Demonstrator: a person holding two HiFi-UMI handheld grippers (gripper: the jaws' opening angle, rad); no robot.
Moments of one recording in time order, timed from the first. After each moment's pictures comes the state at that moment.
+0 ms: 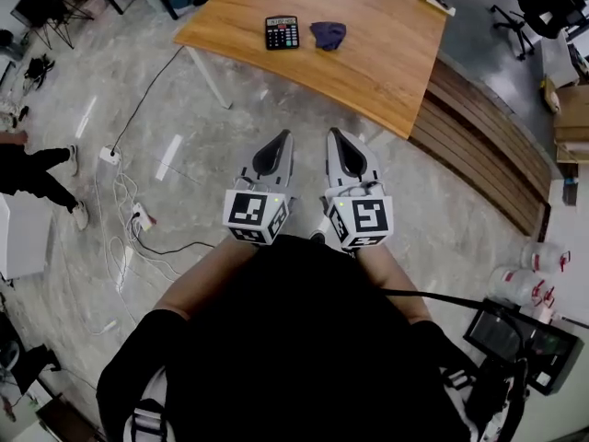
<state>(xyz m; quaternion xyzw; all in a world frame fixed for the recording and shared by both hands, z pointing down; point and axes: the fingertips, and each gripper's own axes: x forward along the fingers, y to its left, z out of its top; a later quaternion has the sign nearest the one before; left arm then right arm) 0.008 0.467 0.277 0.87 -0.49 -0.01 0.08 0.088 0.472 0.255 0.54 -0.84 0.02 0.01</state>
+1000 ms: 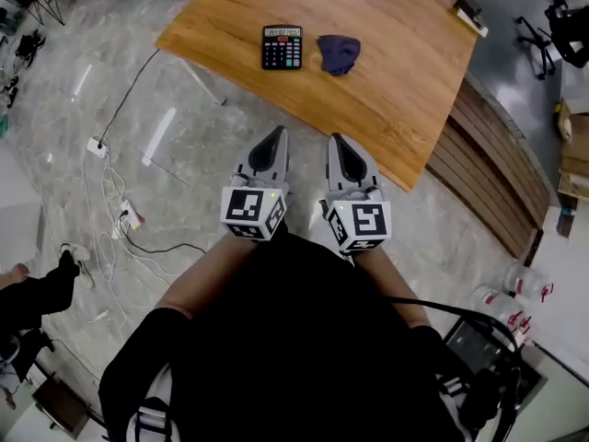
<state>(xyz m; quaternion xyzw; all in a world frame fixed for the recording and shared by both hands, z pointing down) 0.010 0.243 0.344 0.83 -0.53 0.00 0.14 0.104 0.253 0.327 0.52 -0.85 0.08 0.05</state>
